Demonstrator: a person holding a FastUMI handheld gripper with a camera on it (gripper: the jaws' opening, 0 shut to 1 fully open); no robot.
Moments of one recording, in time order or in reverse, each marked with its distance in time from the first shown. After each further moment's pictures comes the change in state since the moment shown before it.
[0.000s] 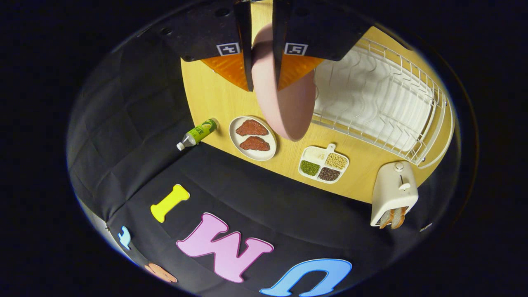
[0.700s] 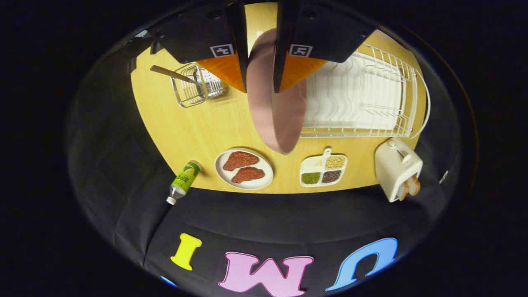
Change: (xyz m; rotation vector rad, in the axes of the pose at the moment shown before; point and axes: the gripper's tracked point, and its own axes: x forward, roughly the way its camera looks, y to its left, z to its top) arm 0.015 0.000 -0.054 0.398 0.161 0.151
